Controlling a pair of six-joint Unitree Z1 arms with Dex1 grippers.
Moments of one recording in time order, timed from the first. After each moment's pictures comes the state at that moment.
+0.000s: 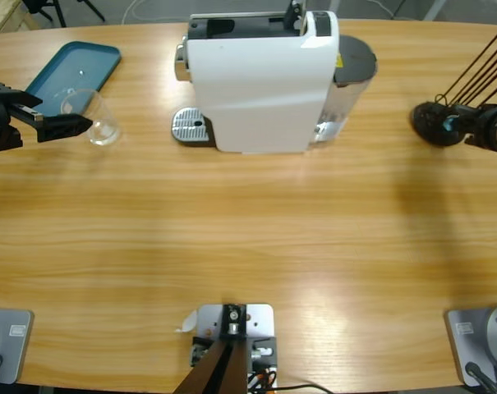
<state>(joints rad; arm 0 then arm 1) -0.76 1.29 -0.70 0.17 0.23 -0.08 0.14 1.56 -0.40 -0.38 -0.26 0.37</state>
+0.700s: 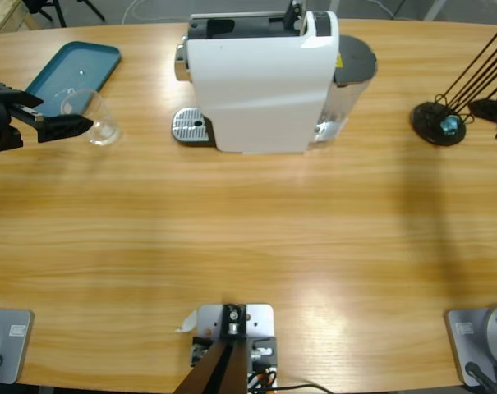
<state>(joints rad) -0.76 1.29 -0.70 0.17 0.23 -0.08 0.26 1.28 -0.36 -0.29 -0.31 0.36</state>
